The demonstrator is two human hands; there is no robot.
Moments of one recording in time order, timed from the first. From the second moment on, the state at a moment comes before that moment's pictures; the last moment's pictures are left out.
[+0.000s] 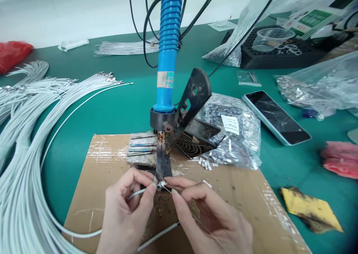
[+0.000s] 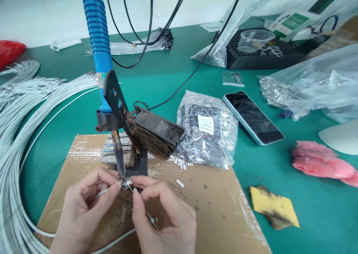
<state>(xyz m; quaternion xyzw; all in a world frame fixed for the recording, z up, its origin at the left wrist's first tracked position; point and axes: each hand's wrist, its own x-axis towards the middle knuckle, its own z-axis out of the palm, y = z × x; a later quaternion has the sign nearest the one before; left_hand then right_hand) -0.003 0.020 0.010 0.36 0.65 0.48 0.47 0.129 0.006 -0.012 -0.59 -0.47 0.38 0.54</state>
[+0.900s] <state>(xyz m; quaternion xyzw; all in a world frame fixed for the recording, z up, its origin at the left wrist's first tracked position) -0.001 0.021 0.009 0.38 0.65 0.48 0.45 0.122 0.005 -0.014 -0.58 -0.46 0.37 0.56</state>
